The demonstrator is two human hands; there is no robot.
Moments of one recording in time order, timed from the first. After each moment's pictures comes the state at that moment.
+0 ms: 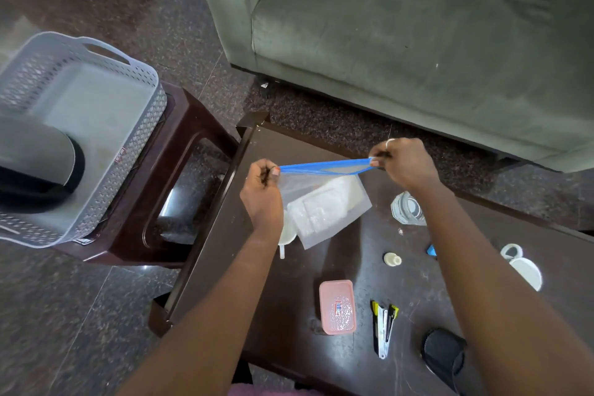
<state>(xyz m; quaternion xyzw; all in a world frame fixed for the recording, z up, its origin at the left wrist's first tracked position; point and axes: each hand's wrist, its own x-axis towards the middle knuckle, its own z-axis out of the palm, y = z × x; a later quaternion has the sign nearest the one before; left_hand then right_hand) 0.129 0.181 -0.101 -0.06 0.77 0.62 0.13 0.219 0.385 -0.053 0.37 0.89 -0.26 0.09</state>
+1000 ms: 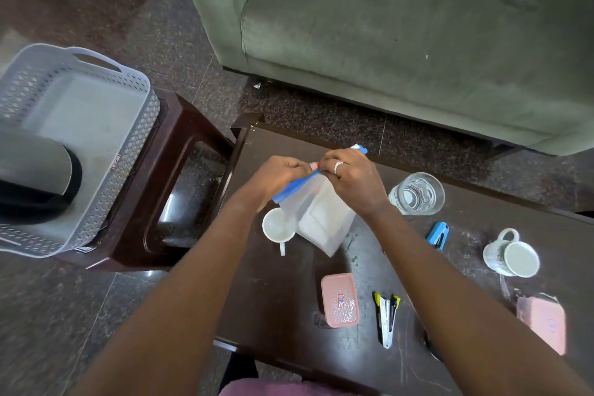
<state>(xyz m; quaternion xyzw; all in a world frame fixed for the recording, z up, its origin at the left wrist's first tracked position) 0.092 0.191 -0.058 0.16 0.74 0.40 0.52 0.212 0.310 -0.069 0.12 0.95 -0.22 -0.17</state>
